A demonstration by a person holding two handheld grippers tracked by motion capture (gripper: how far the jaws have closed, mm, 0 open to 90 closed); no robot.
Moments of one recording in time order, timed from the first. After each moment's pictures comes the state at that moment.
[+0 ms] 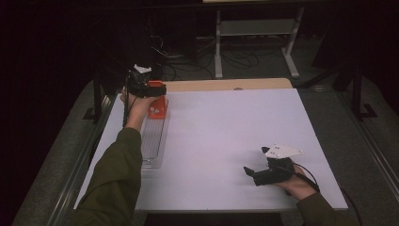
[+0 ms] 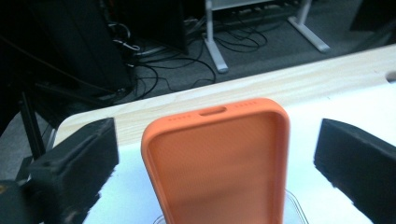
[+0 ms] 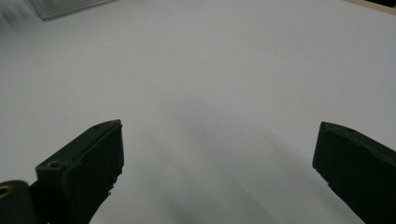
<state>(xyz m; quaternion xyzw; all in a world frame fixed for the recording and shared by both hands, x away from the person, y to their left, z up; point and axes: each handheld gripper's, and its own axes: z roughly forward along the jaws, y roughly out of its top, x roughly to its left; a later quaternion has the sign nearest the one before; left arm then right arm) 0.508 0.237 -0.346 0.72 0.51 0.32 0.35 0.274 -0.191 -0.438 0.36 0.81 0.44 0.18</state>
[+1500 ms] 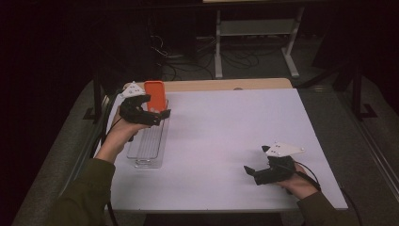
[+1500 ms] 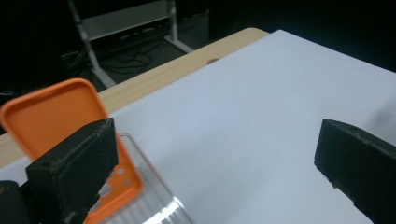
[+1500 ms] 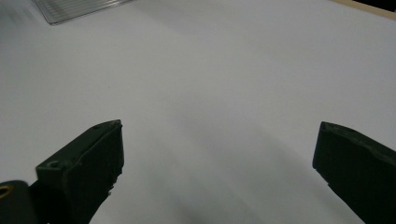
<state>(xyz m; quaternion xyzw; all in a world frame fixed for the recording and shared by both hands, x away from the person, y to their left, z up) 0.388 0.236 -0.316 0.79 0.34 0.20 0.48 0.274 -0.192 -0.429 0.35 0.81 0.44 0.17</state>
